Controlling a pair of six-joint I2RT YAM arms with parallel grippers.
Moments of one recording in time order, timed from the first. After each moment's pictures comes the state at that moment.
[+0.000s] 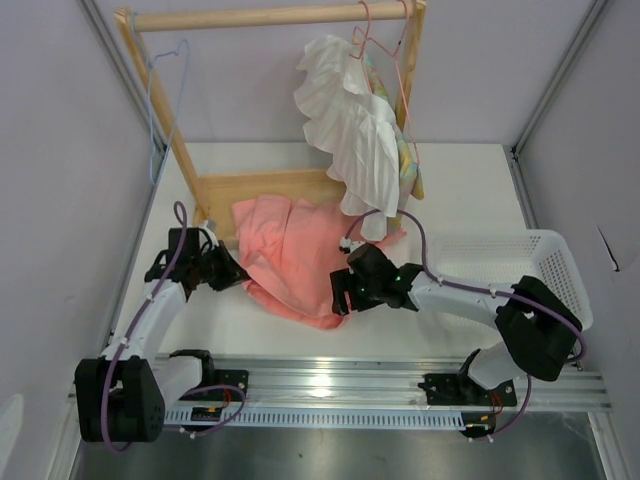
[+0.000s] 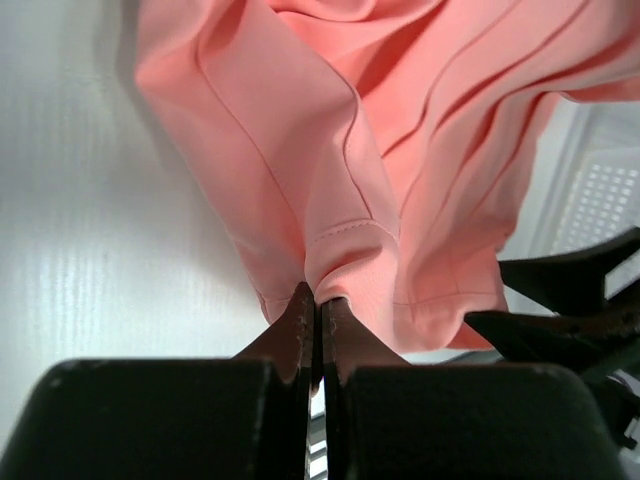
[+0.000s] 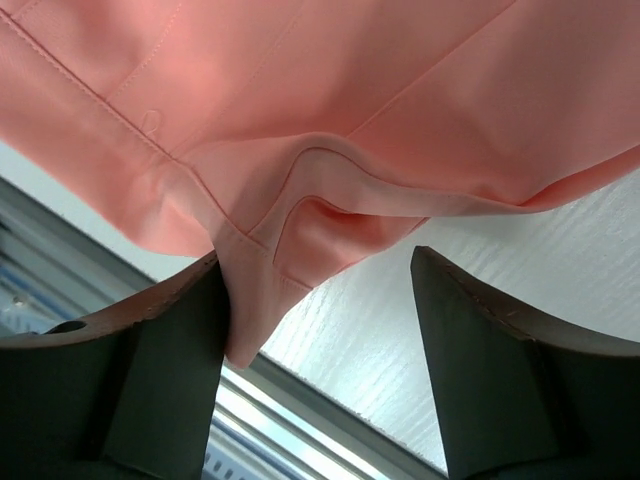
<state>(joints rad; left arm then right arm) 0.02 1.03 0.60 -0.49 0.46 -0.52 0.89 1.48 0.81 -0.26 -0.07 0.54</state>
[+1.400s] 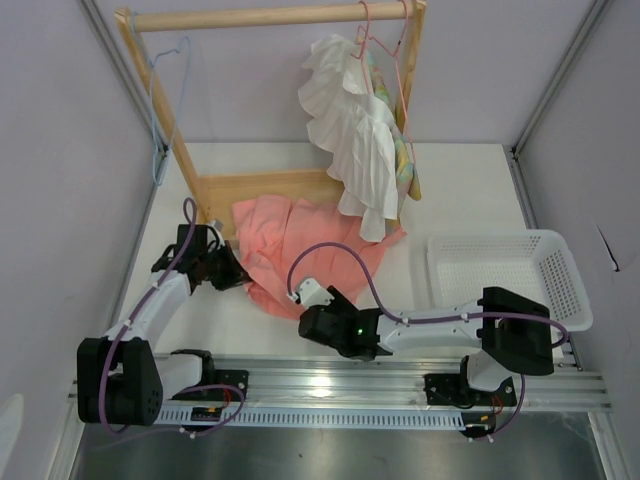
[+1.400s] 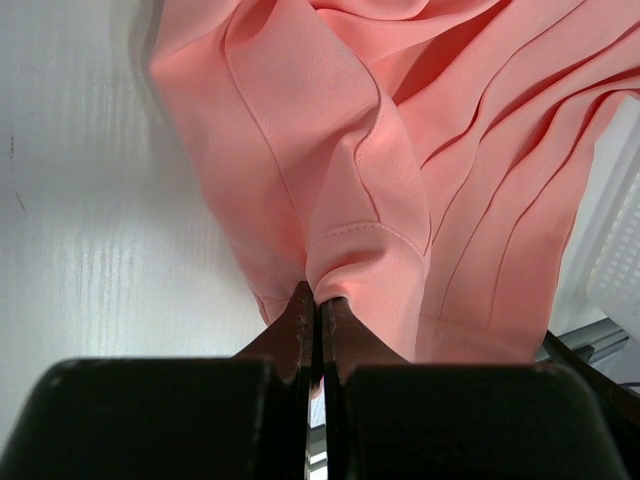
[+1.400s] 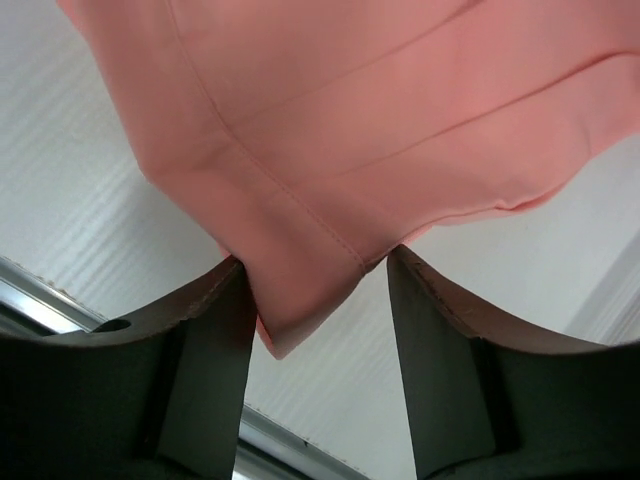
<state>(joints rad) -0.03 1.13 0.63 -0.50 0.39 -0.50 1.38 1.59 0.91 -0.31 0.66 0.29</state>
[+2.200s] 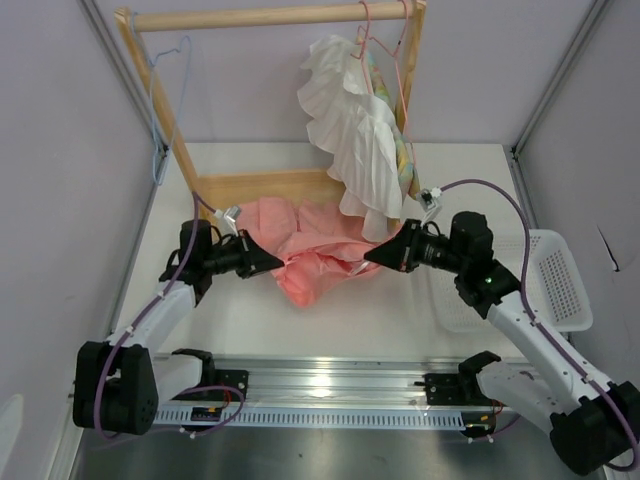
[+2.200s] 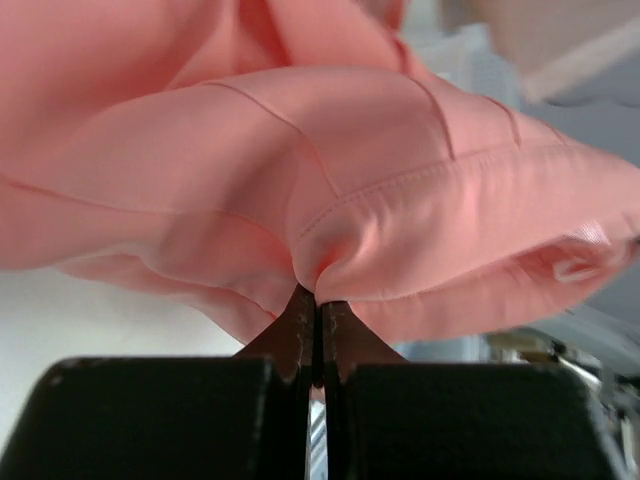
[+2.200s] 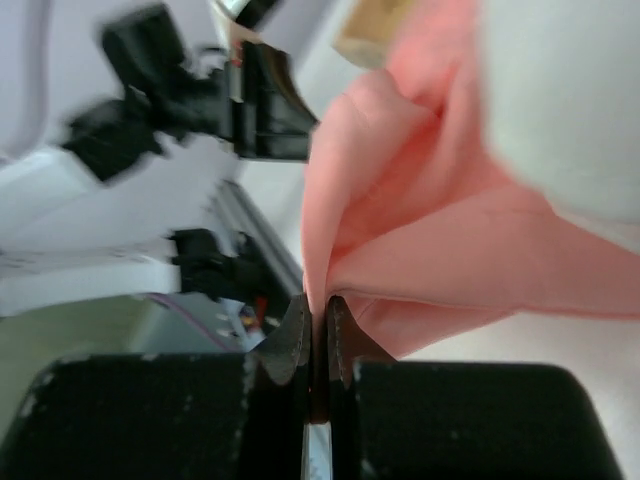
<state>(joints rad) -0.10 1.11 0.56 -0.12 0.80 -0.62 0.50 0.94 0.78 -0.12 -0.59 0.63</state>
